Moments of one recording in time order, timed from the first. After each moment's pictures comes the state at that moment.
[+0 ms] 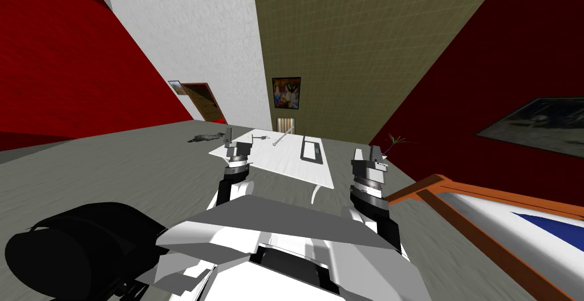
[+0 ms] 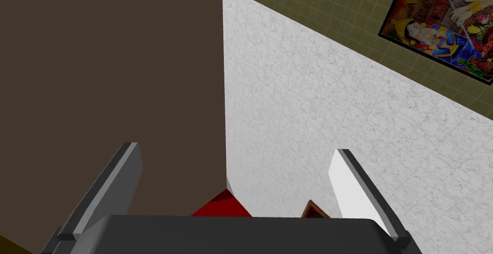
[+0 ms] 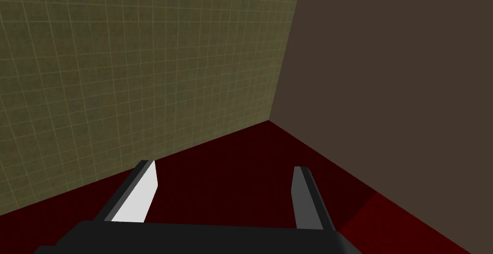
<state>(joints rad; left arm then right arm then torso) 0.46 -0.04 0.07 -2.27 0.09 -0.56 0.15 0.53 -0.01 0.05 -2.31 -0.11 -0.52 0.17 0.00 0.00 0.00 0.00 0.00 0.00</state>
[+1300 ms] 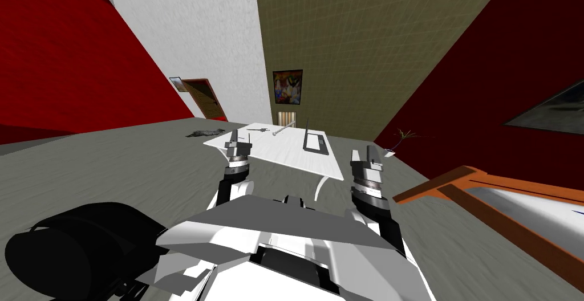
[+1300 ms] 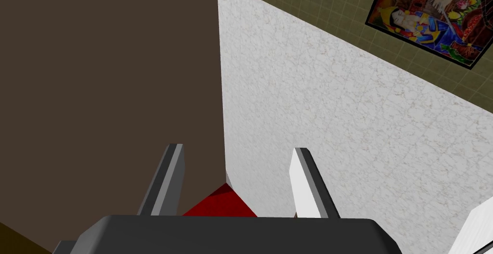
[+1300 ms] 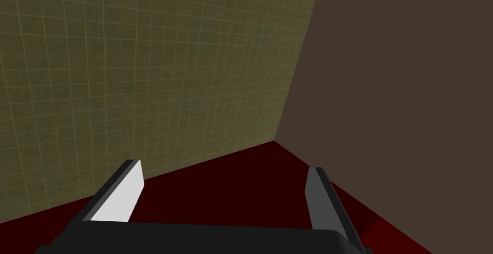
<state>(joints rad) 0.46 -0.04 0.07 -2.27 0.09 -0.56 0.15 0.53 -0.08 0.03 -2.29 -0.10 -0.50 0.18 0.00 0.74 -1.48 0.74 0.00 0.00</state>
